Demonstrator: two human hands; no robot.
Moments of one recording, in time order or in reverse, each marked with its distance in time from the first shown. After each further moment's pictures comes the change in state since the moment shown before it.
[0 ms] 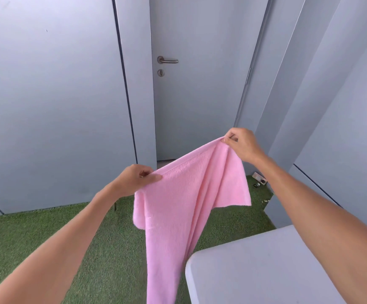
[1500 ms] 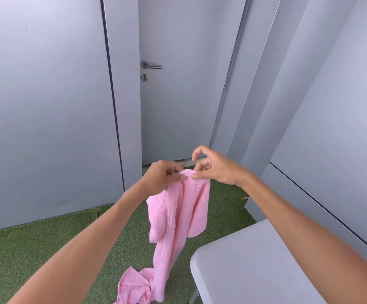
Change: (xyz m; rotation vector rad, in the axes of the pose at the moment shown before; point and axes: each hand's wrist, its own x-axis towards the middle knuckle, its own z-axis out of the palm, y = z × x) left_hand -0.006 0.039 0.001 -0.179 -0.021 0.239; right_hand -0.083 -0.114 0.035 0.351 -0.550 0.052
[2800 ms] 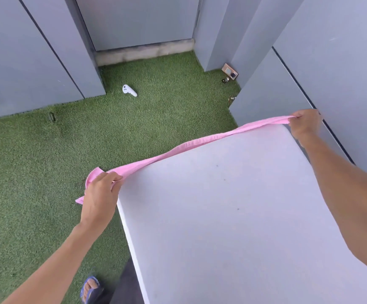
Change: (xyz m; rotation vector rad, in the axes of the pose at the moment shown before) left_hand -0.075 -0.120 0.290 0.382 0.149 -0.452; right_hand -0.151 0.469 -0.185 -0.505 0.740 0.848
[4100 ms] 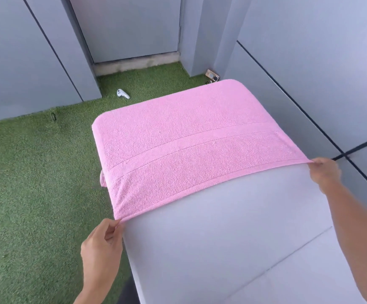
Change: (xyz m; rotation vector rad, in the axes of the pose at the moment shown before) left_hand -0.352 0.055 0.074 -0.293 0.186 -0.238; right_hand -0.236 0.318 -0.064 0.101 -0.003 0.300
